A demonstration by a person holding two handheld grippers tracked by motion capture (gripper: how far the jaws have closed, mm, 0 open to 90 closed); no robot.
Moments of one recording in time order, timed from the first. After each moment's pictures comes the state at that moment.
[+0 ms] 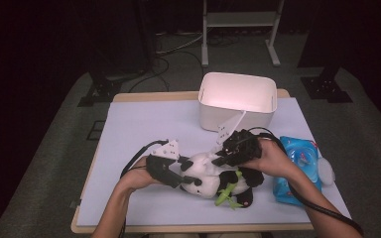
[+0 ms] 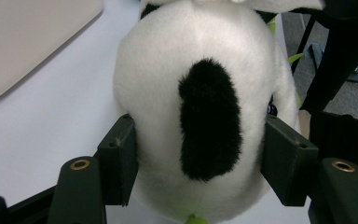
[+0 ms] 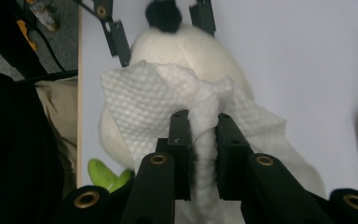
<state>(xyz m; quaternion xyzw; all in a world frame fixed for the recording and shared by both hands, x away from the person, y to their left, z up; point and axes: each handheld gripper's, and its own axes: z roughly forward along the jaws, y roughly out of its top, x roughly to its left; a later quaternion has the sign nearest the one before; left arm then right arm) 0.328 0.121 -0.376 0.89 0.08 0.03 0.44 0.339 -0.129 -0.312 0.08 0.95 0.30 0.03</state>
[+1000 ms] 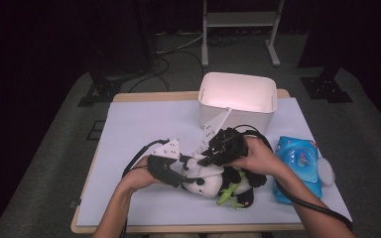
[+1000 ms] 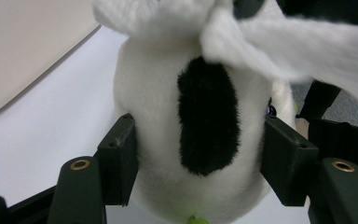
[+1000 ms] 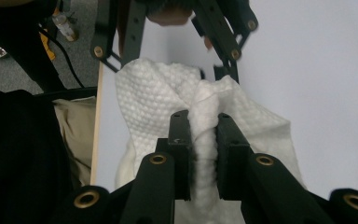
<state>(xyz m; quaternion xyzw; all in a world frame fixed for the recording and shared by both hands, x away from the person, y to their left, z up) 0.328 0.119 -0.374 0.89 0.07 0.03 0.45 0.336 -0.096 -0.299 0.04 0.94 0.33 0.02</state>
